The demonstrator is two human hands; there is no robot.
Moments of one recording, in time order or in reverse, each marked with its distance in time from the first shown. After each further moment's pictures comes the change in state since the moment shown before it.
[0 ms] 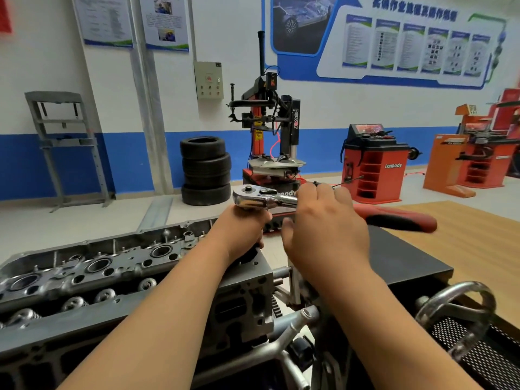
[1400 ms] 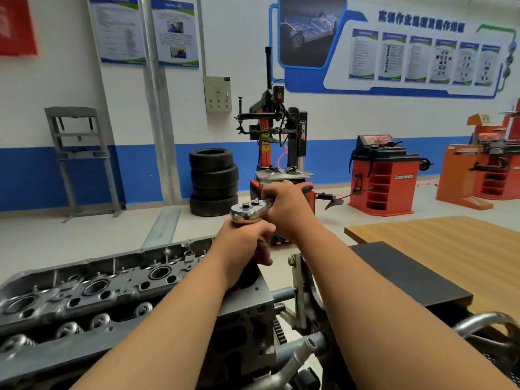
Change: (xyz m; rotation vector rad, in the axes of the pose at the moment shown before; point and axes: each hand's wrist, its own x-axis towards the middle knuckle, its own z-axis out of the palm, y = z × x) left_hand 0.007 0.001 0.003 -0.469 0.018 0.040; right_hand 0.096 -0.001 0.072 0.664 -0.206 -0.087
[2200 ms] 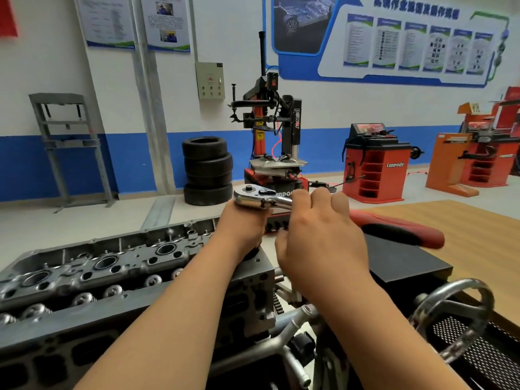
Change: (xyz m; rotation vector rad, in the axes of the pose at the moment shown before) left_hand -0.007 0.001 0.008 0.285 0.123 0.077; right_hand -0.123 -0.063 -0.036 -0.659 0.156 0.075
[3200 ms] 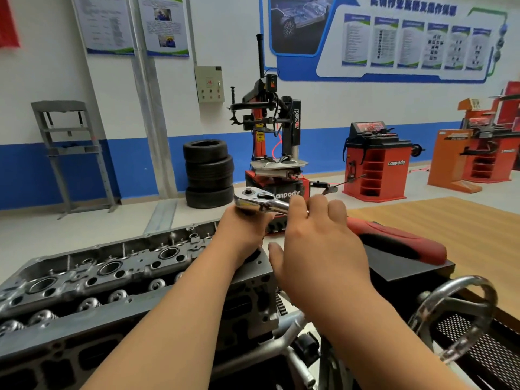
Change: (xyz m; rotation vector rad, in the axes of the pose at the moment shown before) left_hand -0.004 0.003 -0.003 0.178 -0.028 -0.022; right_hand -0.012 -0.007 0.002 -0.076 0.025 -0.004
